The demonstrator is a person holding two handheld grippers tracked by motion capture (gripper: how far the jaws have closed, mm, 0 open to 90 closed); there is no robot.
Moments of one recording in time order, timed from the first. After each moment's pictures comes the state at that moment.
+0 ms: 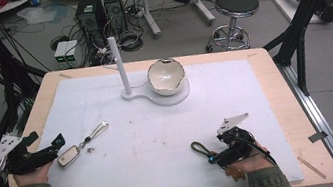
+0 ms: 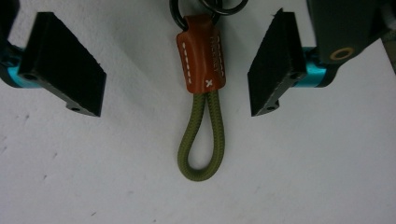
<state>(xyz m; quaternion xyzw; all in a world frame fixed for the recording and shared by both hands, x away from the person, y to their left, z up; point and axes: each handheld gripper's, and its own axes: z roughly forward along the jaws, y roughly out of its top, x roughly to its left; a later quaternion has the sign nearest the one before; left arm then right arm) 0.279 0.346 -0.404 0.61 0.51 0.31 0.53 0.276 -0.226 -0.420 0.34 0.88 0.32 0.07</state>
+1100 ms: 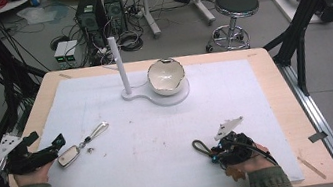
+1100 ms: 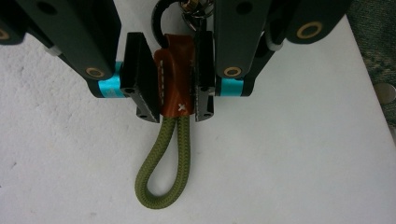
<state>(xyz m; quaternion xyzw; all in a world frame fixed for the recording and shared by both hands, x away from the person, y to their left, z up) 0.279 0.346 -0.404 0.61 0.50 0.31 0.52 0.271 -0.222 -0.422 0.30 0.91 0.29 0.05</state>
